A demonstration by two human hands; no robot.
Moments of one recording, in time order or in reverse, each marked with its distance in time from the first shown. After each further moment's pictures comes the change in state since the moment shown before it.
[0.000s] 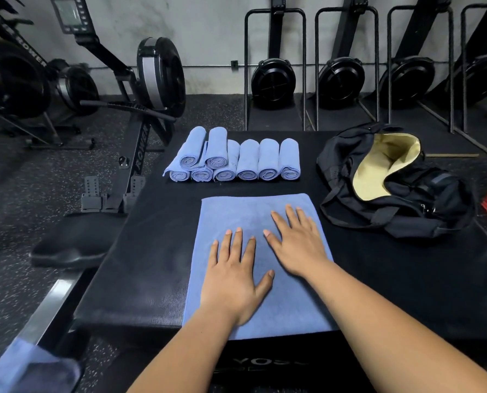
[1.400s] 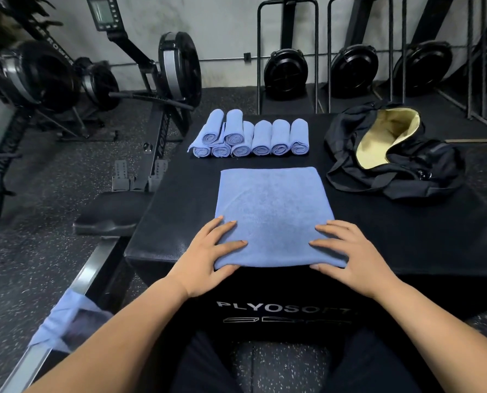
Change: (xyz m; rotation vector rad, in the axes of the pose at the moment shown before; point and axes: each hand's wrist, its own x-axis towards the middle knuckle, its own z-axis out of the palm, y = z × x) left_hand -0.098 -0.100 -0.009 -0.322 0.176 0.401; right_hand -0.160 0.087 0.012 0.349 0.303 -0.436
